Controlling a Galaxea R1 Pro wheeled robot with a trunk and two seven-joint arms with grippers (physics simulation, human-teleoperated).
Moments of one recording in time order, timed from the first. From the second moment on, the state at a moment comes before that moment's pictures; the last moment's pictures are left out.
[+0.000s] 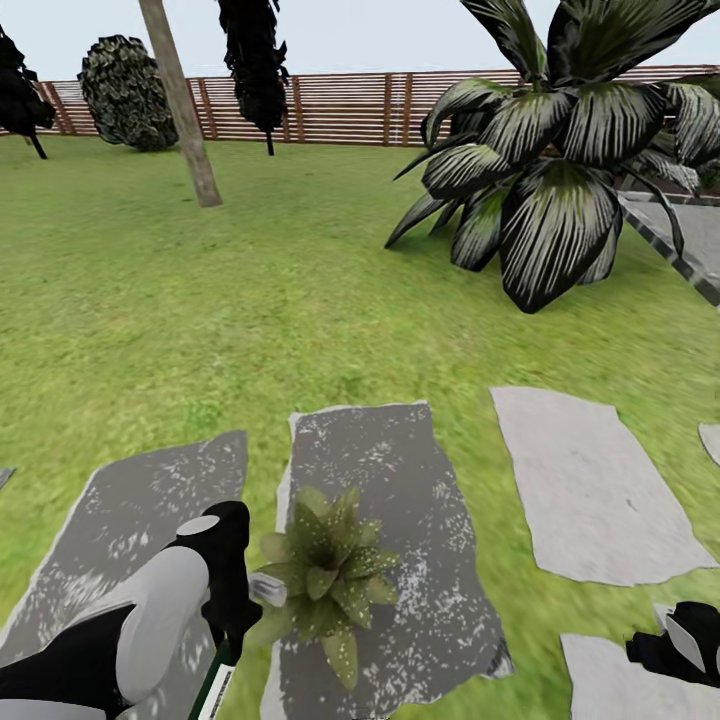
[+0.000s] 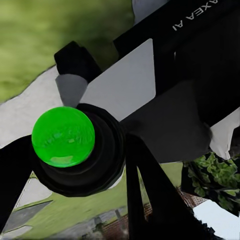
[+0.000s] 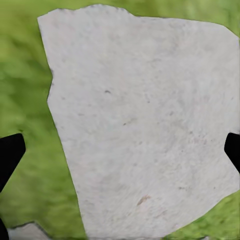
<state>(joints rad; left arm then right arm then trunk) -0.92 -0.06 0.32 -0.28 -1.77 0.97 -1.55 -0.79 -0.47 0.04 0.03 -0.10 0.43 0.08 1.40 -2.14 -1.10</state>
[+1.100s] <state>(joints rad) -0.92 -0.06 0.32 -0.28 -1.77 0.97 -1.55 -0.79 -0.47 0.04 0.03 -0.10 0.43 0.08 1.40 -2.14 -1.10</state>
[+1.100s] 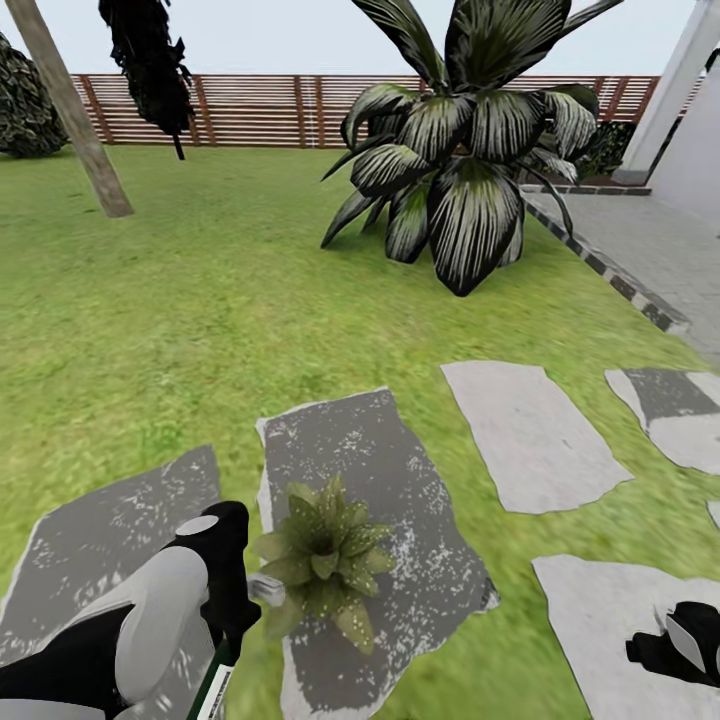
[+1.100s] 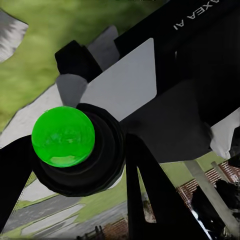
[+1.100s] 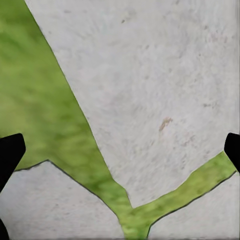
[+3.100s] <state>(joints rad) -0.92 -0.06 0.32 -0.28 -1.77 0.97 -1.55 -0.79 -0.47 0.04 0.03 -0.10 0.43 0.08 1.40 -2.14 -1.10</state>
